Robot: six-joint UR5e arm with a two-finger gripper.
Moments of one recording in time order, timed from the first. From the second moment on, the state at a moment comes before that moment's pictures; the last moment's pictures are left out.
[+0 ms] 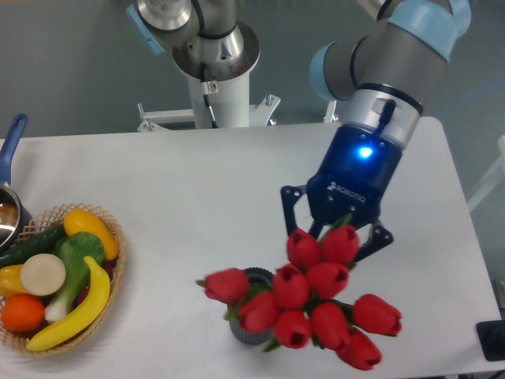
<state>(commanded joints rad) 2.61 -1.99 -1.29 -0.60 0.55 0.55</state>
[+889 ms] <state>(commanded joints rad) 2.57 -1.97 -1.46 -0.60 0.55 0.69</state>
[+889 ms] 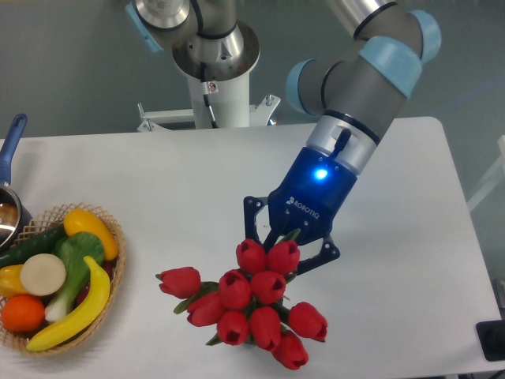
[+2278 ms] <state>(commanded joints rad) 2.61 -2.00 -1.70 -0.60 0.56 1.03</state>
